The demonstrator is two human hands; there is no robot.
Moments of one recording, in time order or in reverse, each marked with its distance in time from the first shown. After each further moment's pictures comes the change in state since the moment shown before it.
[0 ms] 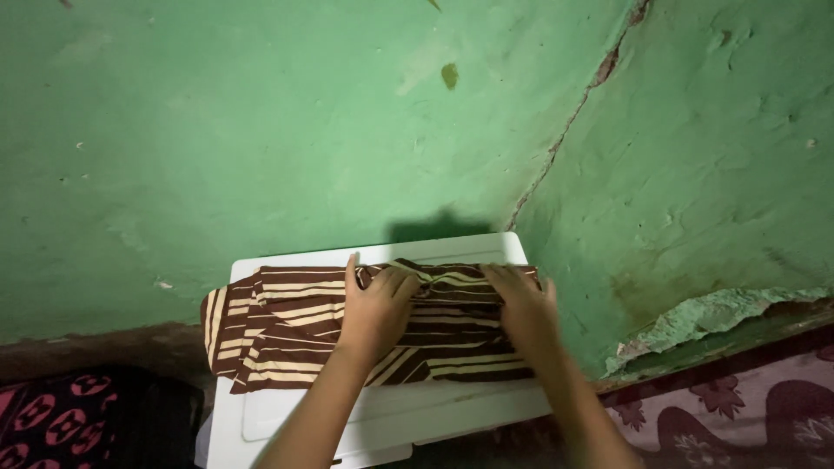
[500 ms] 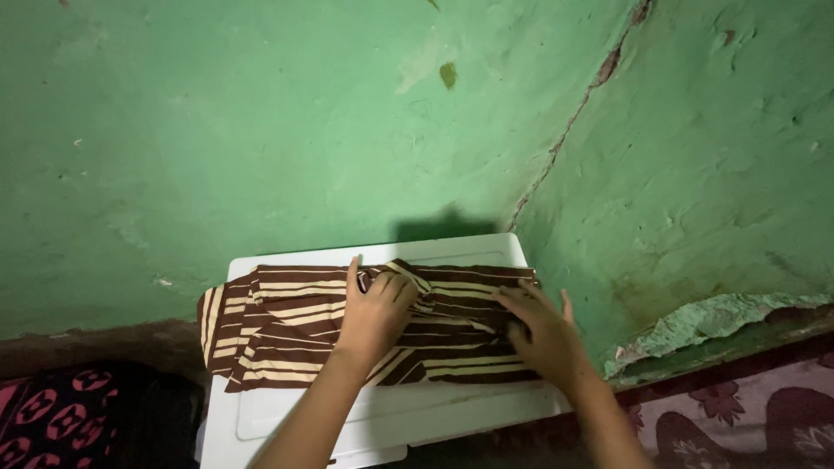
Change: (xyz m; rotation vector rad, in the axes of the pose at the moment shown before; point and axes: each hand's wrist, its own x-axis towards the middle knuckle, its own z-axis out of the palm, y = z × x) left_hand -0.008 -0.002 0.016 0.068 0.096 0.090; right_hand -0.025 0.016 -0.041 0.065 -0.199 -0.066
